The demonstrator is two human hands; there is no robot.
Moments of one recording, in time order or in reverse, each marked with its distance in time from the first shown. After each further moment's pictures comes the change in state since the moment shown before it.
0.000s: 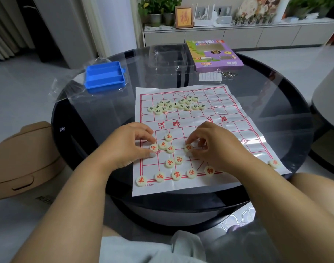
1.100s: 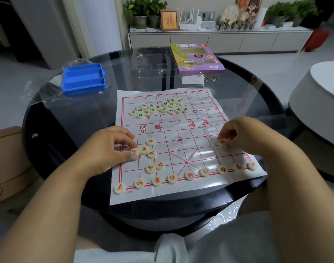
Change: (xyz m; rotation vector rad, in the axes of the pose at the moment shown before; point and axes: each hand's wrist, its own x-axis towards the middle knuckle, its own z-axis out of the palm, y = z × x) left_hand 0.003 0.004 0.000 -0.047 0.007 -0.028; right_hand -0.008 0.073 -0.064 -0.141 -0.104 0.293
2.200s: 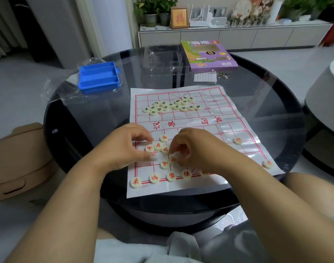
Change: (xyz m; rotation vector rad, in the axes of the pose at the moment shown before) left_hand -0.003 0.002 0.000 0.023 -0.048 0.043; right_hand -0.018 -0.109 0.038 0.103 -0.120 -0.408
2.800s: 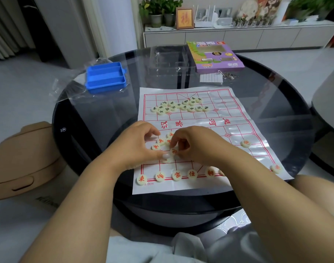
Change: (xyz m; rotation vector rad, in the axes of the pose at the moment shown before) left_hand 0.001 0.006 0.007 0.072 0.055 -0.001; right_hand 0.022 -0.001 0.006 -0.031 0.019 0.024
